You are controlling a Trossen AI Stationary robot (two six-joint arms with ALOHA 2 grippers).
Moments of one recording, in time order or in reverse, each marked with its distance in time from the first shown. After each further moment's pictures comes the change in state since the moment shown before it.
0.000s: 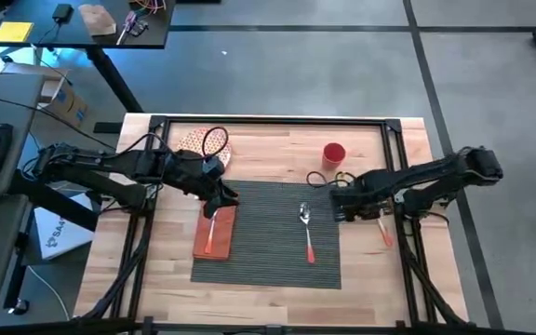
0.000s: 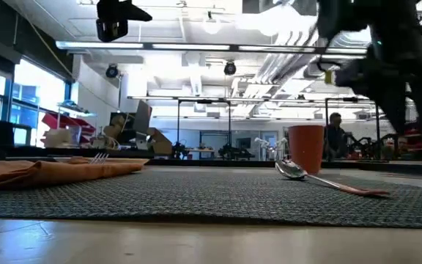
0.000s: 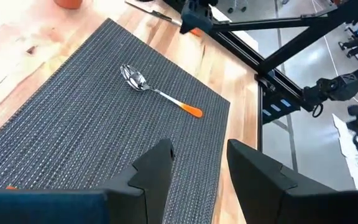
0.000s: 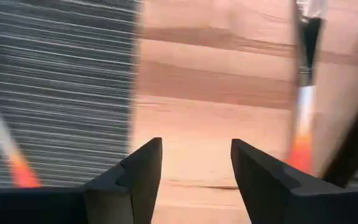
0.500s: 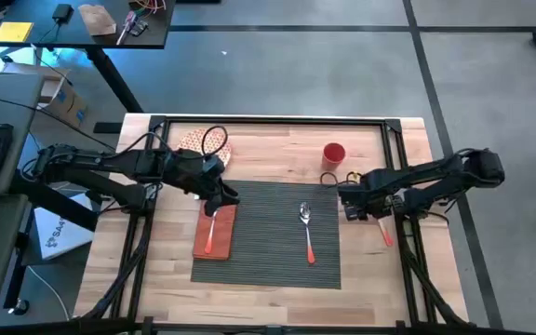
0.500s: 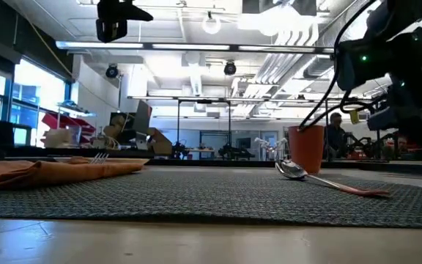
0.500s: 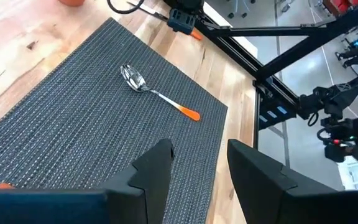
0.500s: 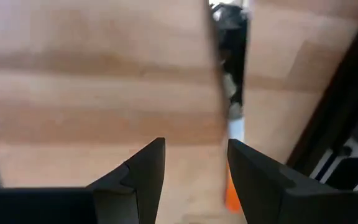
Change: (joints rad) left arm 0.008 0.000 0.000 0.017 0.003 -0.064; right arm -0.100 0.004 -0.195 0.041 0.026 -0.071
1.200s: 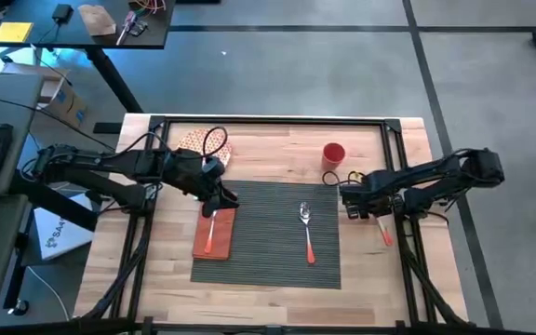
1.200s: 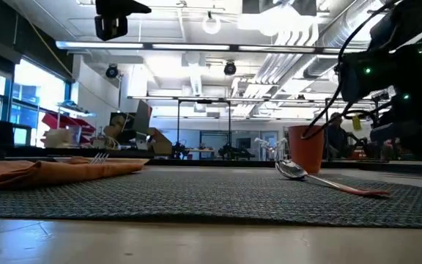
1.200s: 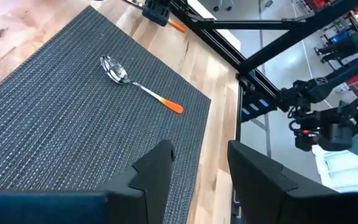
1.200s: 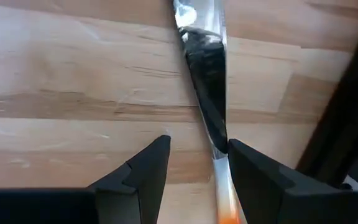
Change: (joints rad) left arm -0.001 0.000 0.000 0.008 0.077 -0.015; right arm -0.005 -0.030 -0.098 0.118 0.038 -0.023
